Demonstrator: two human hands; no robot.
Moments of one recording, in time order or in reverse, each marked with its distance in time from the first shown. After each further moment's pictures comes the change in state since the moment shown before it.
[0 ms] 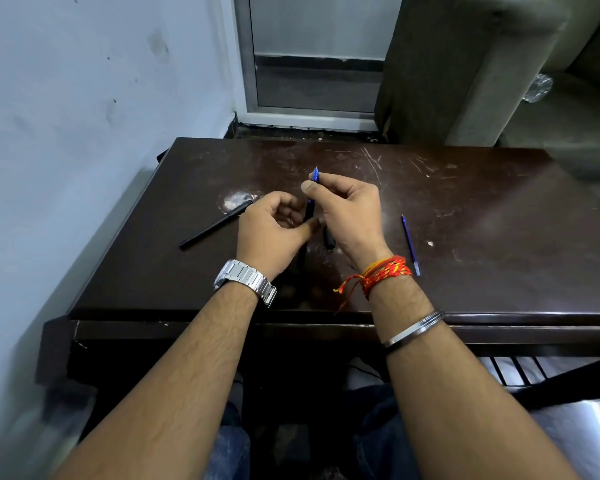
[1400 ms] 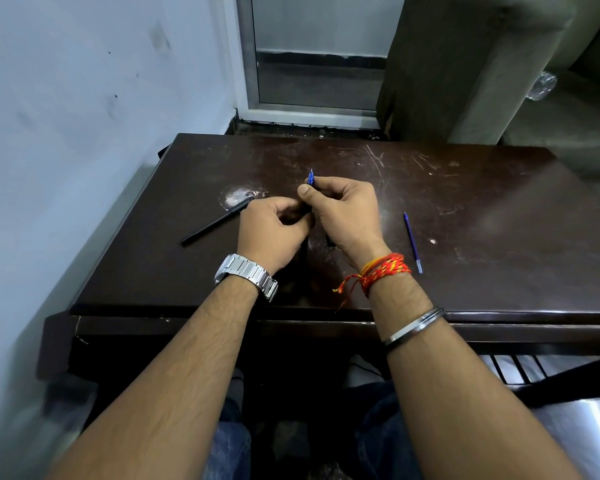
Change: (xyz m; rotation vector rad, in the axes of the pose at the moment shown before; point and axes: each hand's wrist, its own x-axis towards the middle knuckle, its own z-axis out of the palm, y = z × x) left_hand 0.002 -0.004 -0.002 0.060 -0.018 0.020; right_hand -0.001 0.003 0.002 -0.200 -0.029 -0.040
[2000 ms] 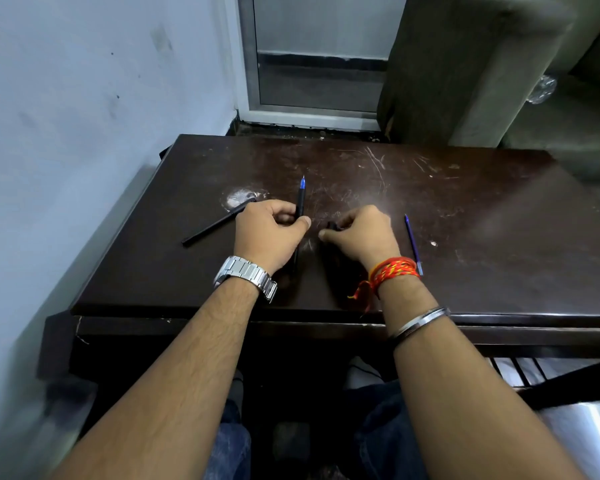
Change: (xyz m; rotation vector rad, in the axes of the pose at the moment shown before) left_hand 0.004 -0.006 0.000 0.081 0.076 -0.095; right_hand 0.007 0.022 -0.027 -0.640 -0.105 0.257
